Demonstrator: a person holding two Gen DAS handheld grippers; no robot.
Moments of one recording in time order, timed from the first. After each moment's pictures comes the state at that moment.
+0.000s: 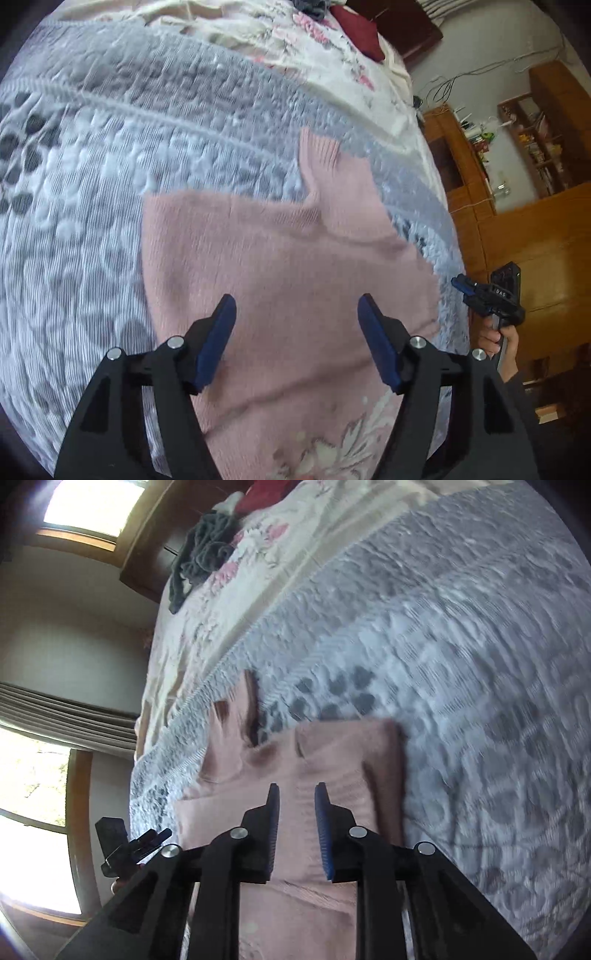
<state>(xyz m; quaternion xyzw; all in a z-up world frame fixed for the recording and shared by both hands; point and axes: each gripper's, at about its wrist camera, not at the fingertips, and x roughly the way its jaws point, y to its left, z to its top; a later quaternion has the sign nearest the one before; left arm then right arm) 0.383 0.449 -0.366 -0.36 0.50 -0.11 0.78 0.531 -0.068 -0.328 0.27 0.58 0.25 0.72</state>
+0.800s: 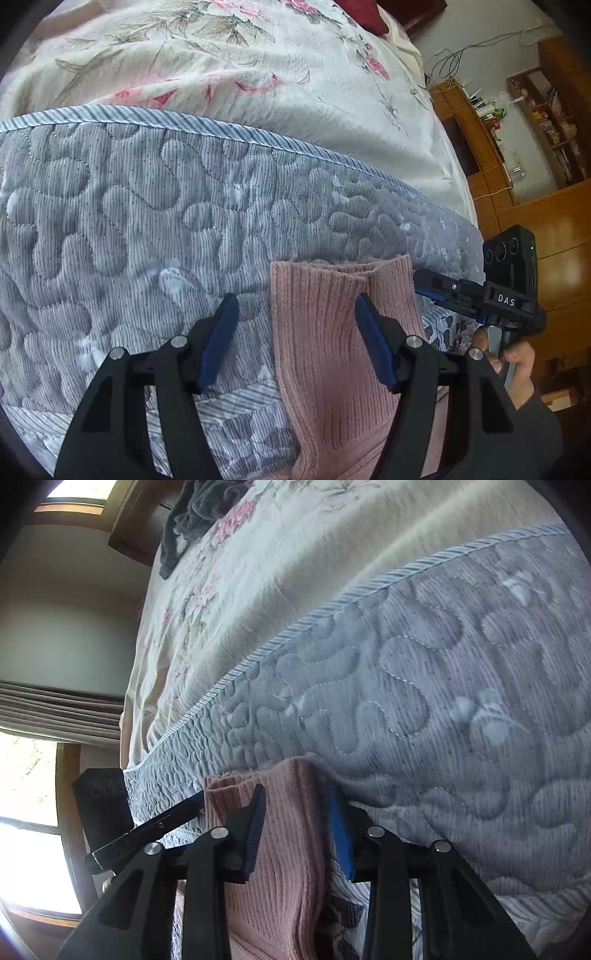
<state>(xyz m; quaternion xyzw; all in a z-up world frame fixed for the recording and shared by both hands) 0.612 0.415 -0.430 -0.29 0.54 -0.14 0.77 0.696 0.128 -0.418 0.23 0.63 0.29 0.69</state>
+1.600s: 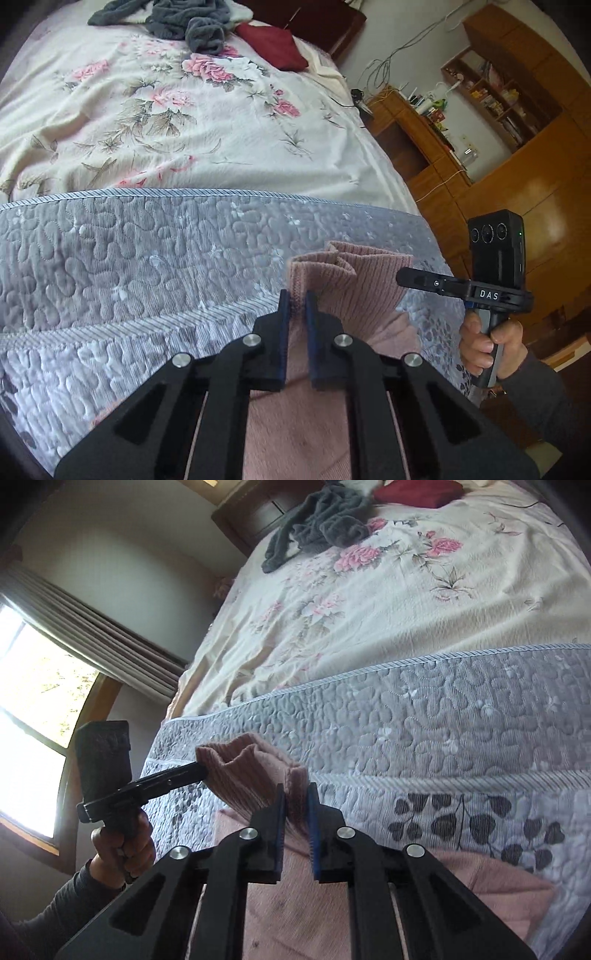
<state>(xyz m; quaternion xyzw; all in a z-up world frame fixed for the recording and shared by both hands) 0.484 0.395 -0.283 -0.24 0.45 -0.20 0.84 0.576 0.106 -0.270 0.15 0.53 0.40 0.74</state>
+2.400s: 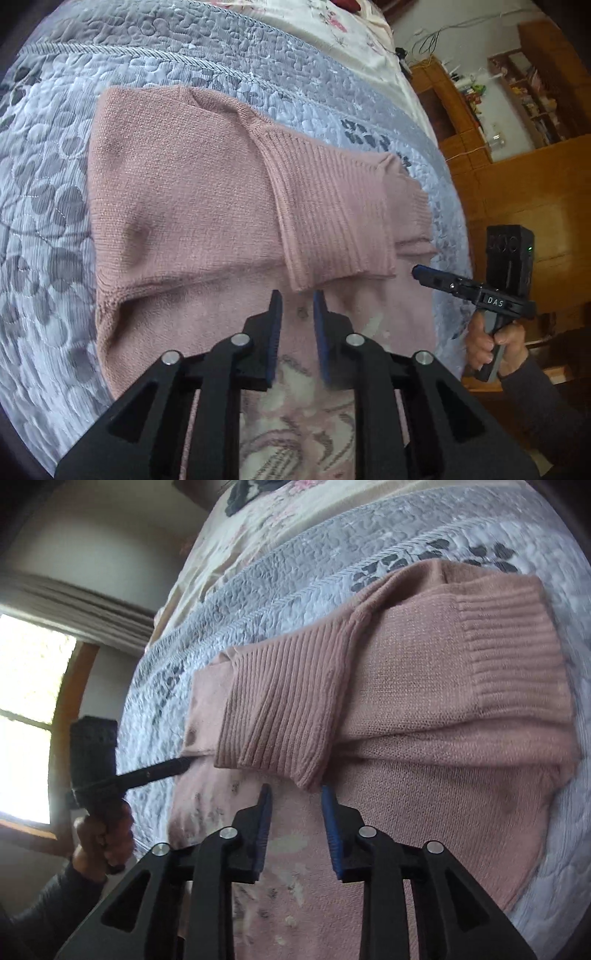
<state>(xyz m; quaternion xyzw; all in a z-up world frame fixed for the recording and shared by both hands) 0.307 0.371 -0.377 -0.33 0.55 -0.16 0.75 0.396 0.040 -0.349 0.17 0.63 0.34 0.68</state>
